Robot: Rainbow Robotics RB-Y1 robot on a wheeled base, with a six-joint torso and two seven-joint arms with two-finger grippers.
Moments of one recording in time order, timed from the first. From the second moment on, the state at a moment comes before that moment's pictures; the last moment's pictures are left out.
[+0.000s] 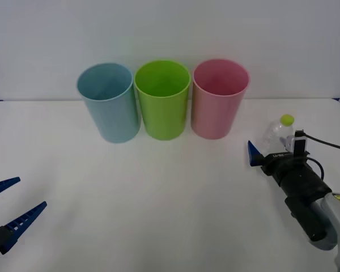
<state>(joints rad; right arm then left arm) -0.09 -0.31 -0.01 -1.32 1.19 -0.21 0.07 0.54 0.52 0.46 -1.88 -1.08 -1.05 0.15</state>
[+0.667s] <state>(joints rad) -0.09 -0.31 -0.01 -1.31 1.19 -0.21 0.09 0.54 0.52 0.46 -1.88 -1.08 -1.05 0.15</state>
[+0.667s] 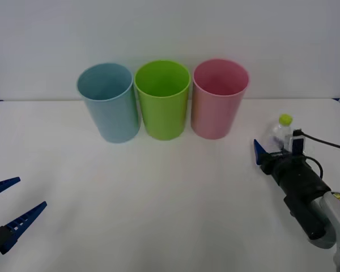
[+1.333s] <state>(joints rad) -0.09 -0.31 -0.01 -1.32 1.15 -0.26 0.11 0.54 0.52 0.46 -1.88 -1.08 -1.05 0.15</state>
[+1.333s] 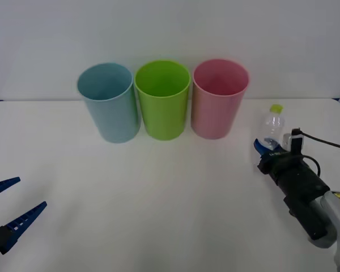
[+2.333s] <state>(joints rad) 0.25 -0.48 -0.13 -1.91 0.94 -0.59 0.08 0.54 0.52 0.46 -1.88 -1.08 -1.05 0.15</state>
